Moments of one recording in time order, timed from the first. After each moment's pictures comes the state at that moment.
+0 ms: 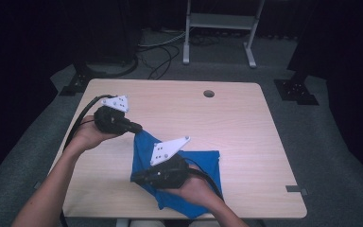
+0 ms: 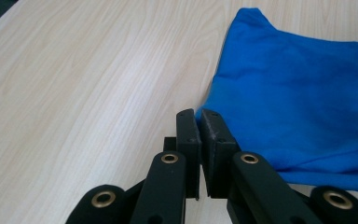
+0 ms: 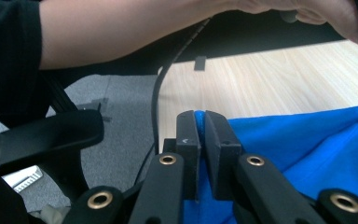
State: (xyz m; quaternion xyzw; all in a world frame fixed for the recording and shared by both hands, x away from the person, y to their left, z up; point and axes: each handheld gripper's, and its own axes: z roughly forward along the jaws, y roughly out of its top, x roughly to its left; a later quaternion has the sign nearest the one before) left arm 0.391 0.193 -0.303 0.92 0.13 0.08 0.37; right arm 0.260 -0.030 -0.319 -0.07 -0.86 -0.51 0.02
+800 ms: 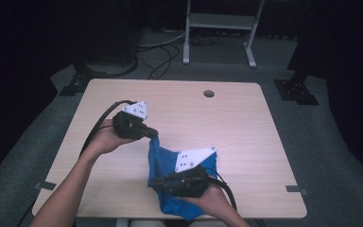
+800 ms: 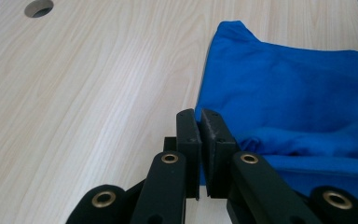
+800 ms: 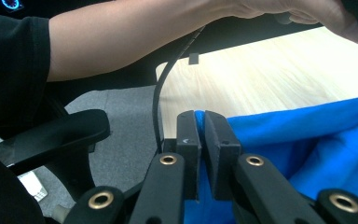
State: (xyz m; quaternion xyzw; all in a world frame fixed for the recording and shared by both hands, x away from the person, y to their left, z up) left arm 0.387 0.137 -0.316 0.92 0.09 0.07 0.37; right arm 0.243 -0.081 -0.339 -0.12 -0.84 -0.53 0.03
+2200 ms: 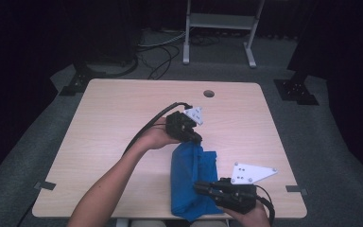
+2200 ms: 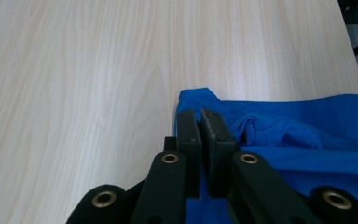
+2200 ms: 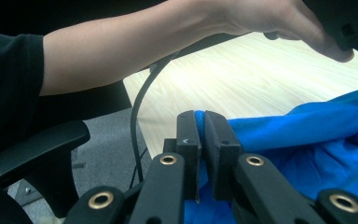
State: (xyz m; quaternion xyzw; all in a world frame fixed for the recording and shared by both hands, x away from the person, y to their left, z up) left arm 0.399 -0.002 -0.329 0.95 0.00 0.03 0.32; right arm 0.208 -0.185 -0.353 -0.22 -0.79 -0.58 -0.03
